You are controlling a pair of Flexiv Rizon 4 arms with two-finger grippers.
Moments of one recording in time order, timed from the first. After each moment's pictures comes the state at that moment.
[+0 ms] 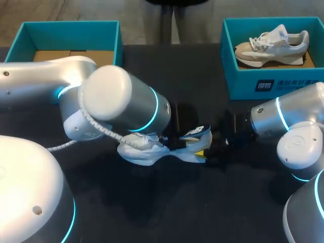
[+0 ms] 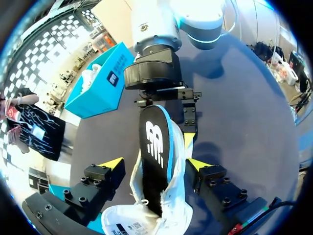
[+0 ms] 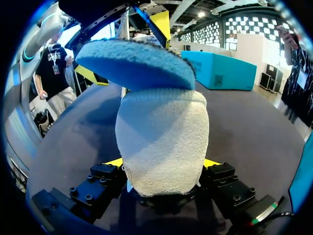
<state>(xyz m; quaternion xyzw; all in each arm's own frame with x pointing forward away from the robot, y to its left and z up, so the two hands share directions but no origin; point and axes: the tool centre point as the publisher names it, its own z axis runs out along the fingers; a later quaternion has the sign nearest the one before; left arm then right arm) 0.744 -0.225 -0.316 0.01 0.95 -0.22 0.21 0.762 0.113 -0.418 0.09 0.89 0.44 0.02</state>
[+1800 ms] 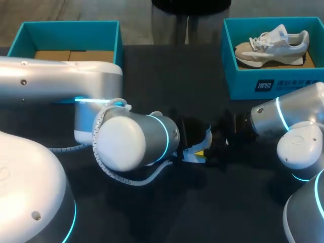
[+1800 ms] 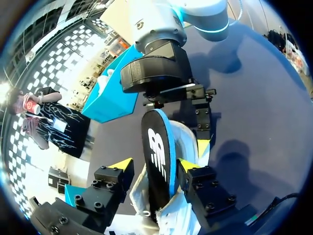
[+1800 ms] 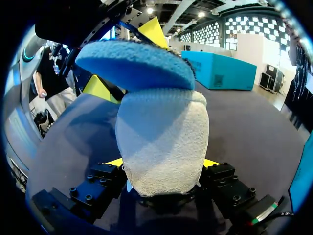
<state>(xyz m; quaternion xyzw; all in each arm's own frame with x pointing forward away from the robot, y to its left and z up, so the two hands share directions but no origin) 0.753 -0.241 -0.331 0.00 0.92 -0.23 0.32 0.762 0.113 -0.418 0.09 0.89 0.44 0.02</state>
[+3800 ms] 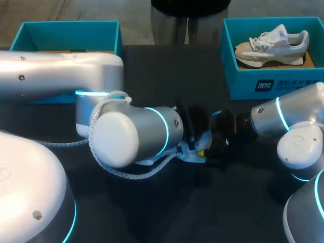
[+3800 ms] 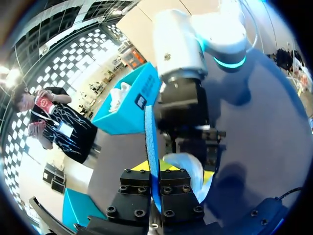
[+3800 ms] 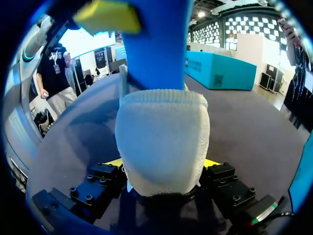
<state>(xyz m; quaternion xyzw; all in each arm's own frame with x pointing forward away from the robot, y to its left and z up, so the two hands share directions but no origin) 0.757 -0.274 -0.281 -0.04 0.90 -0.31 0.32 0.762 0.112 -0.418 0.09 0.89 0.44 0.02</state>
